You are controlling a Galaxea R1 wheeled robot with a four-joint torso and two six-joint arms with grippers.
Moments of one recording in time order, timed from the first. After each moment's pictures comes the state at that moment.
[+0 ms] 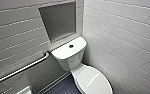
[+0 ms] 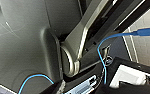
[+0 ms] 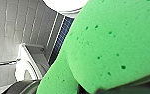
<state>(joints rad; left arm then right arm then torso) 1.47 2.63 -1.96 0.15 0.07 0.09 -1.18 2.15 -1.41 -0.16 0.23 0.34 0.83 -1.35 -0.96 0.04</state>
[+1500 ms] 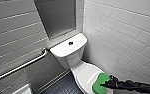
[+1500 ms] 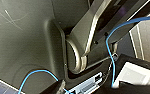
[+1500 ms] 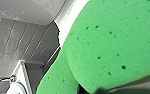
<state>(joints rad) 1.47 2.71 -2.09 0.15 0.07 0.10 -0.53 2.36 -1.59 -0.03 -0.23 0.41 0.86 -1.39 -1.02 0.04</state>
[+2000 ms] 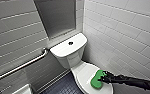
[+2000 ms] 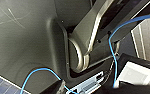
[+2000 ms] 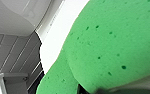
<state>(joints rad) 1.47 2.71 -2.10 0.15 0.07 0.09 -0.48 2.56 -1.92 -0.03 -0.29 0.43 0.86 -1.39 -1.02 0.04</state>
